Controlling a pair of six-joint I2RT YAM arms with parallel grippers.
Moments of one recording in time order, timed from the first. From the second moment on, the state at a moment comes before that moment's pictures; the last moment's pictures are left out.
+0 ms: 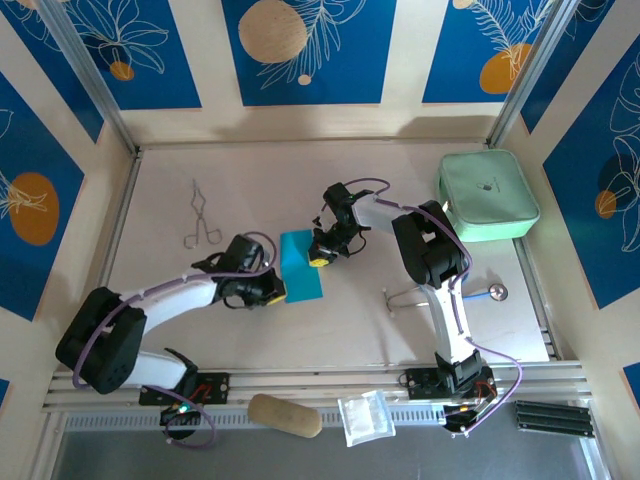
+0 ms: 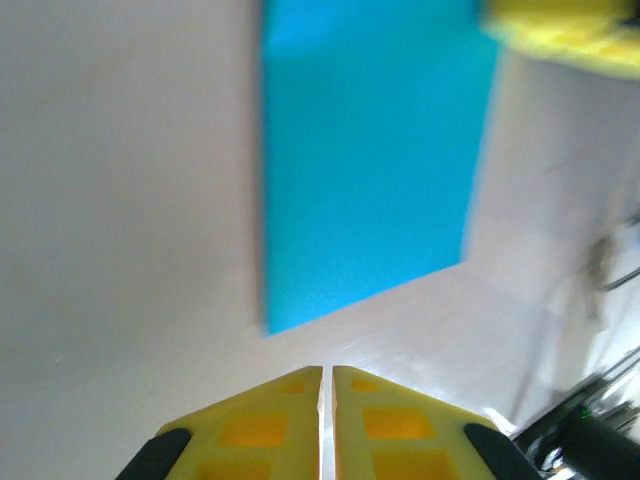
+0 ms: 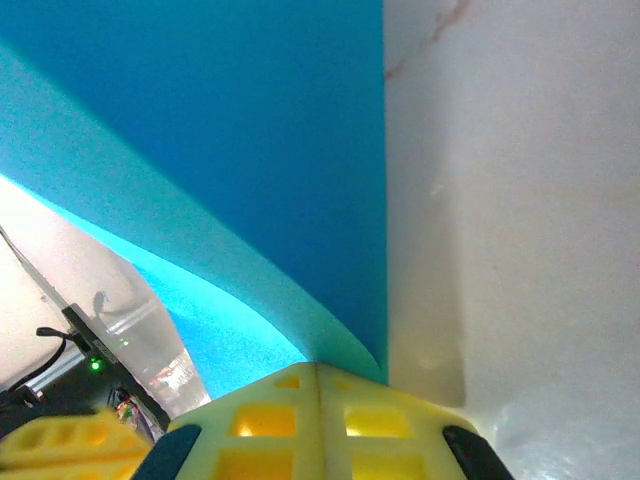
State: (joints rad) left arm -0.56 1.37 0.65 -0.31 0.42 -0.91; right arm 0.52 2.23 1.54 -0.77 -0.69 0.45
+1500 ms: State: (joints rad) left arm -0.41 1.67 0.78 0.06 0.41 -0.79; right arm 0.54 2.23 1.56 -0.80 -0.64 0.45
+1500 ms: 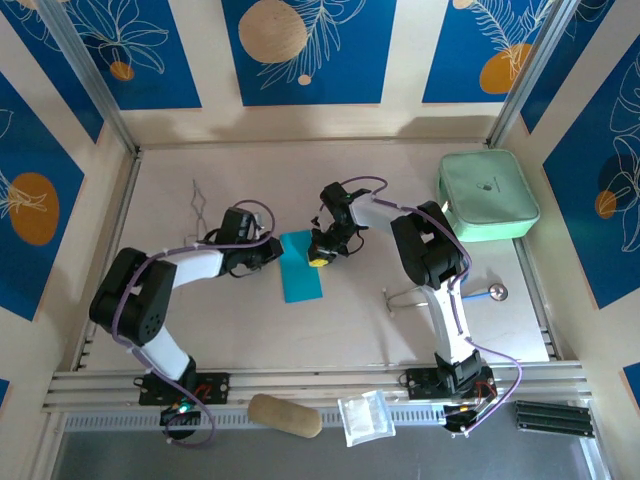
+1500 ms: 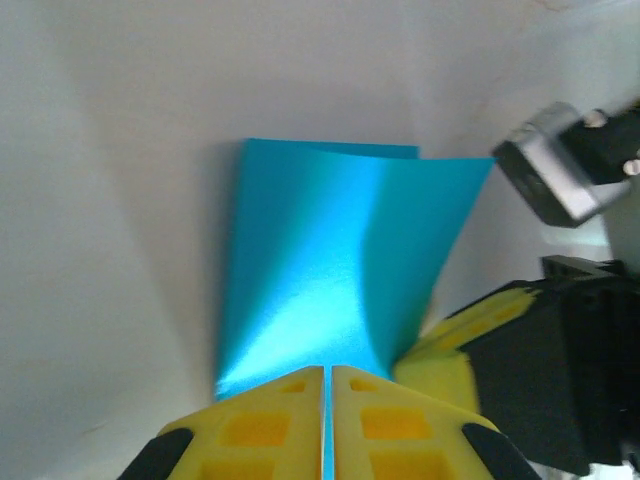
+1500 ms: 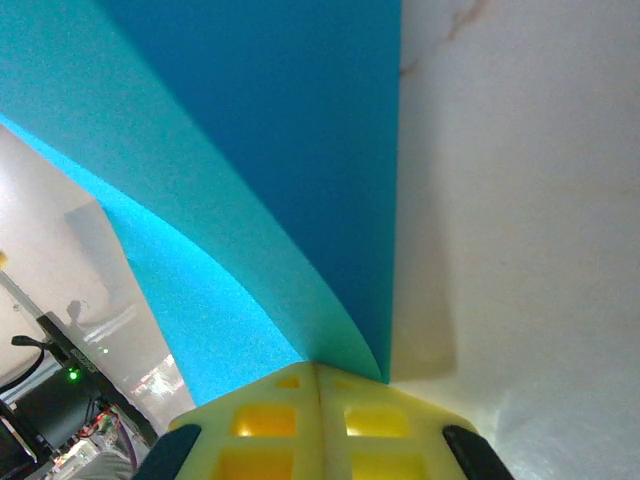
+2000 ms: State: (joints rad) left arm -0.41 1.84 0.87 0.11 0.41 -0.83; right arm 0.55 2.23 1.57 -0.82 -0.62 0.44
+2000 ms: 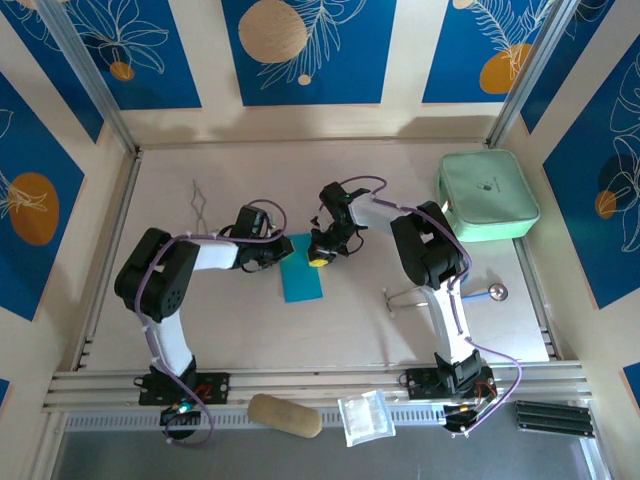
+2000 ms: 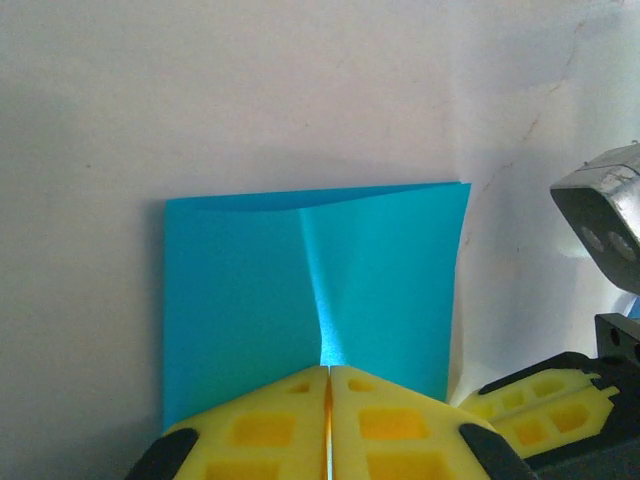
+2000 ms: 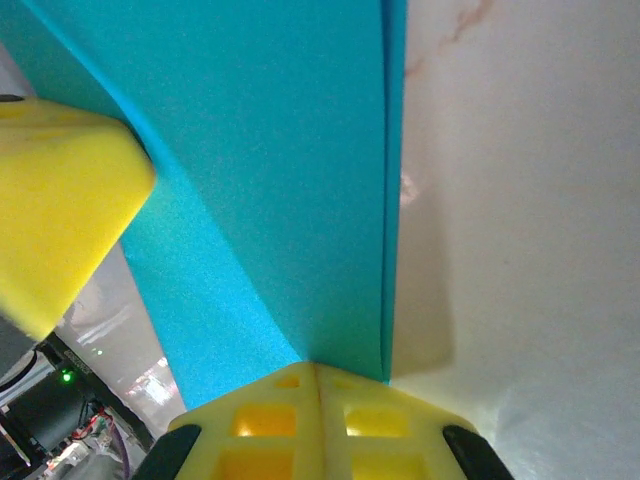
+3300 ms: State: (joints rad) left arm -0.32 1.93 1.00 -0.01 0.50 -0.83; right arm 0.56 2.24 1.61 -0.87 -0.57 0.41
